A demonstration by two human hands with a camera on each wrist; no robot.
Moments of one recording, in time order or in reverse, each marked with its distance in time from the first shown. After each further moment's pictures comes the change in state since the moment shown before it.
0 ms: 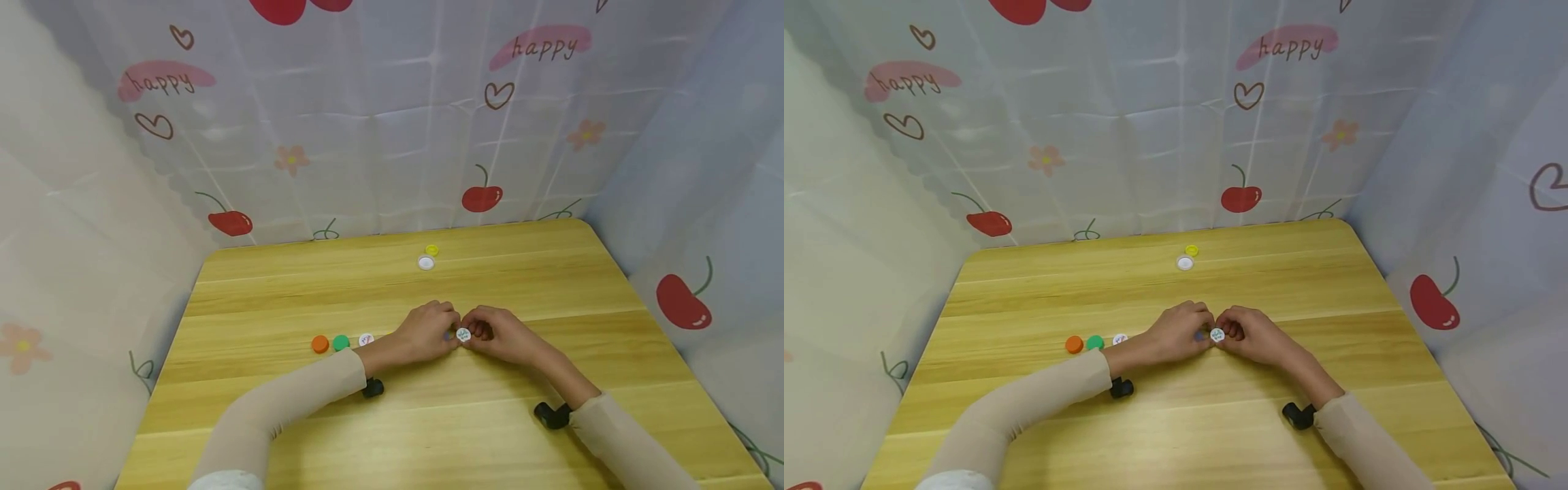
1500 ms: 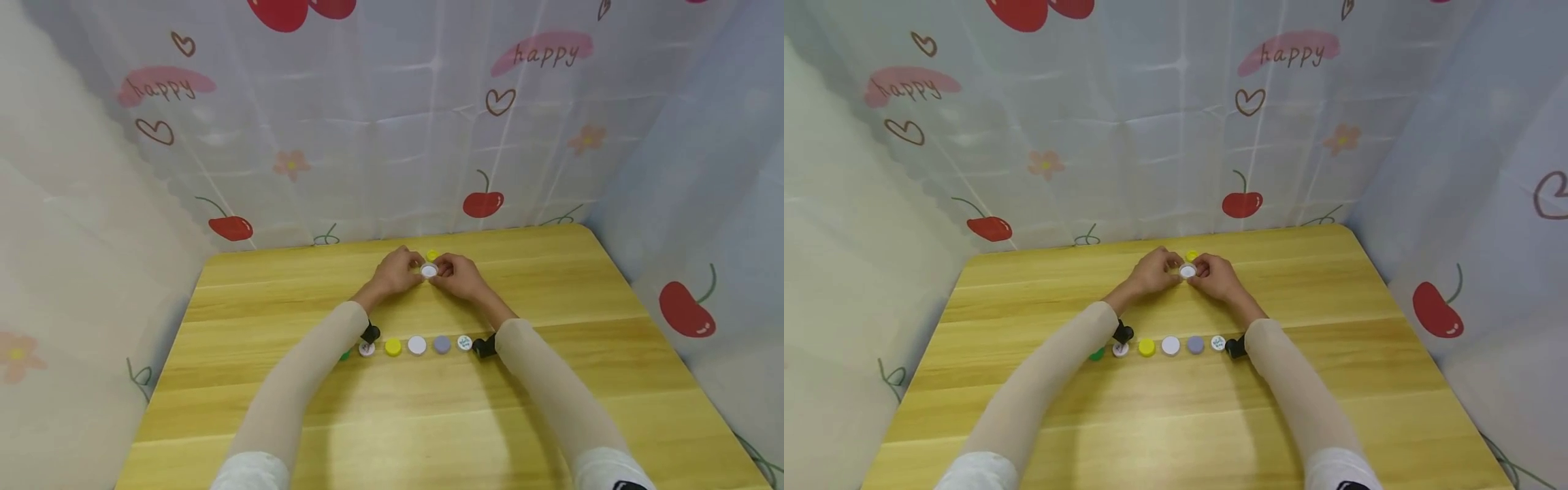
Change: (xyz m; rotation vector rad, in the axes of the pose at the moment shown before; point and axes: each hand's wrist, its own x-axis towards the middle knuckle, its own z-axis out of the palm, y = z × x) left_hand 0.065 -0.117 -0.042 -0.236 0.091 -0.369; right_hand 0.149 0.024 -0.004 0.077 0.228 0.276
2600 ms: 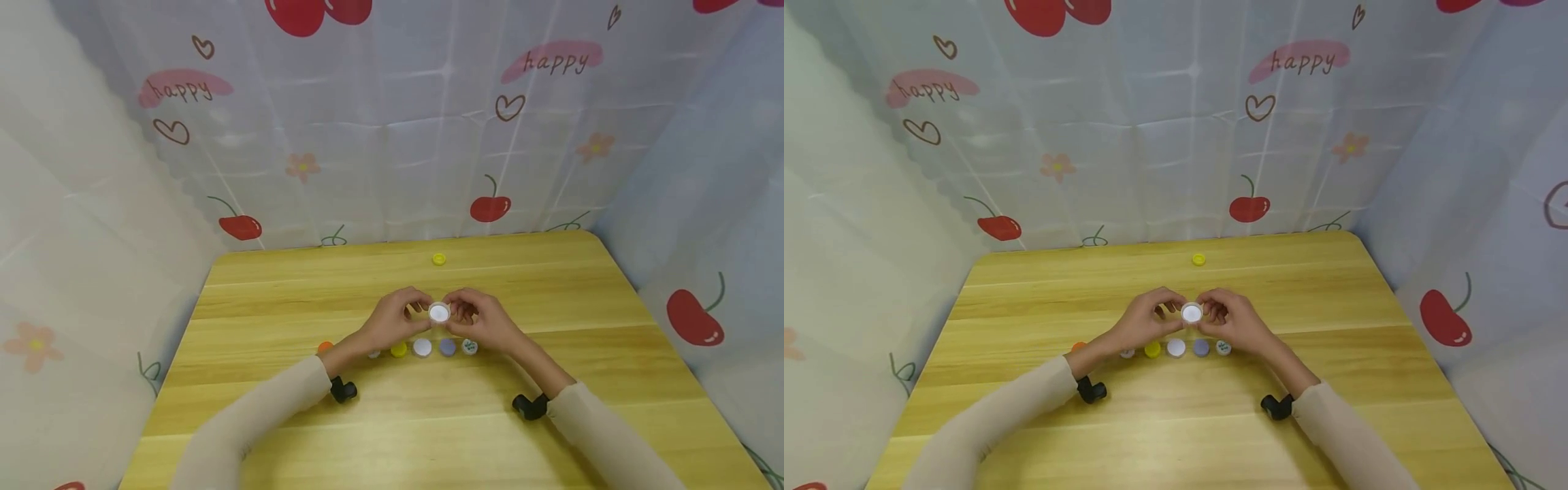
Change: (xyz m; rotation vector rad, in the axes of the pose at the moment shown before) left_hand -0.115 0.008 0.010 -0.327 0.090 0.280; right_hand -0.105 -0.024 -0.009 0.122 -0.033 -0.304
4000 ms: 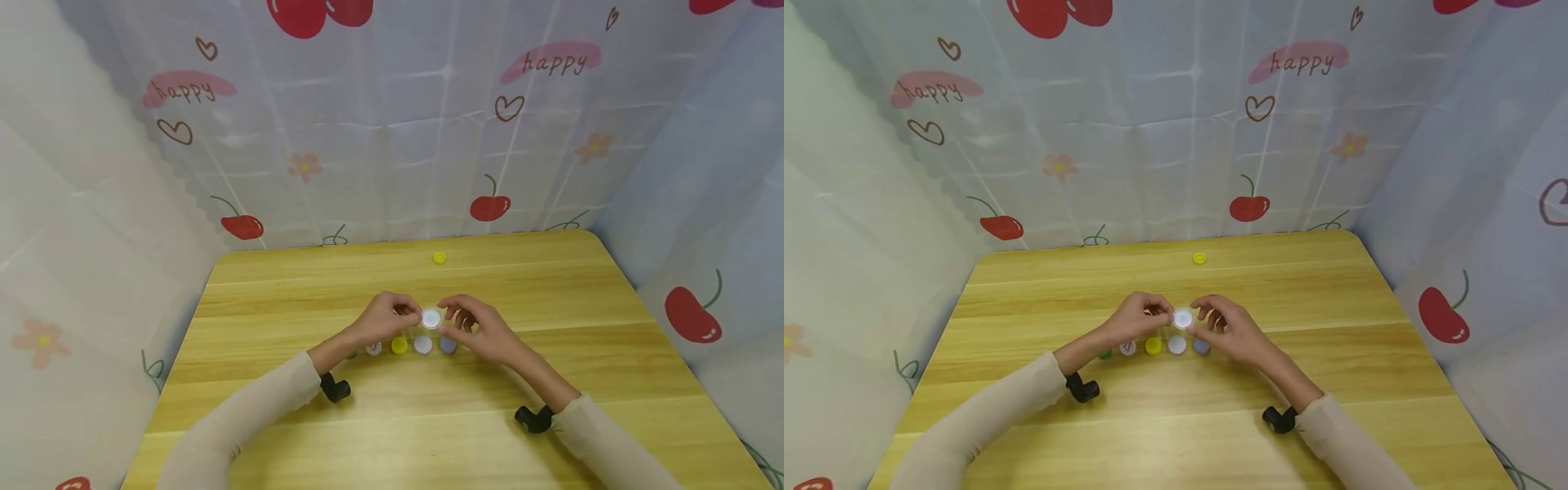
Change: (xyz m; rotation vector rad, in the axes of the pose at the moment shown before) left_hand -0.013 0.008 -0.021 -0.240 -0.100 -0.206; right_hand -0.020 -0.026 0.007 0.001 -0.026 0.027
